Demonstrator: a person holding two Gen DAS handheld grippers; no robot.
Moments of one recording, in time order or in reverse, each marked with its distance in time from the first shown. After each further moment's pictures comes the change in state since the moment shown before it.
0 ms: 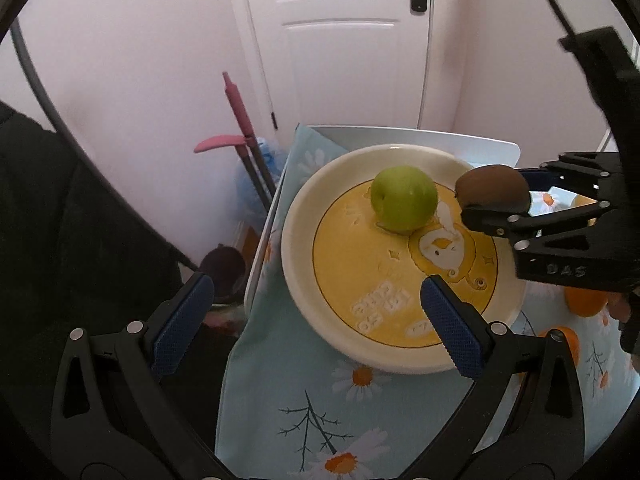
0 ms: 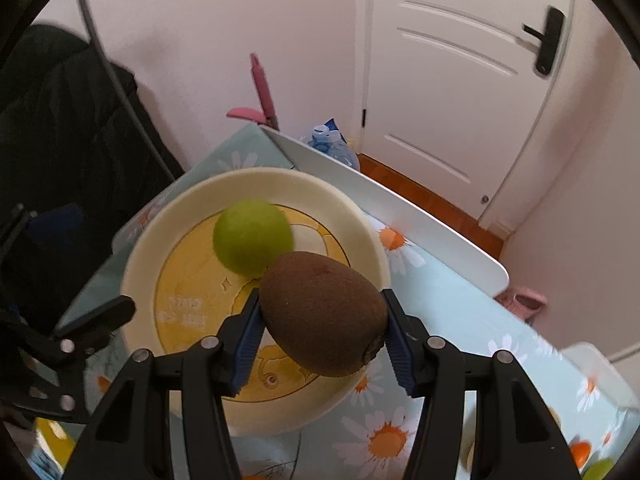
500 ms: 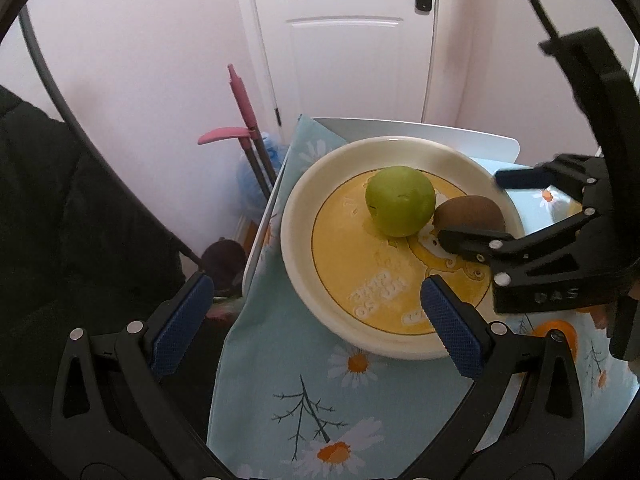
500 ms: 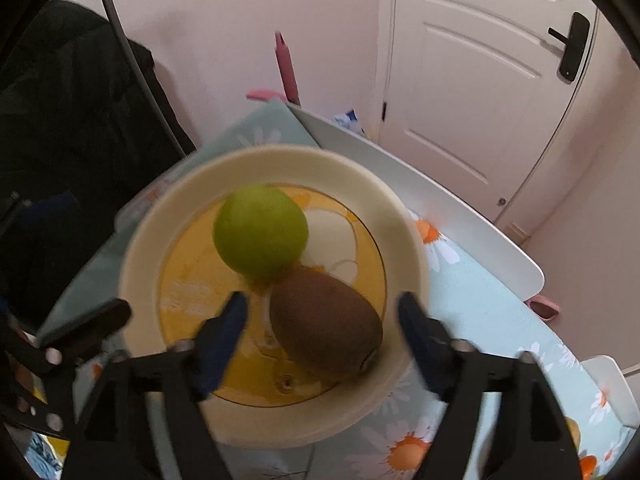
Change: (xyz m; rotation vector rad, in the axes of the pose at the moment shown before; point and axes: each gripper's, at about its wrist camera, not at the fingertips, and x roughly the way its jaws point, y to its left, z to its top) left arm -0.001 -0.003 -0.006 -0.019 0.009 0.008; right arm 0.015 0.010 -0.006 -0.026 0.011 0.062
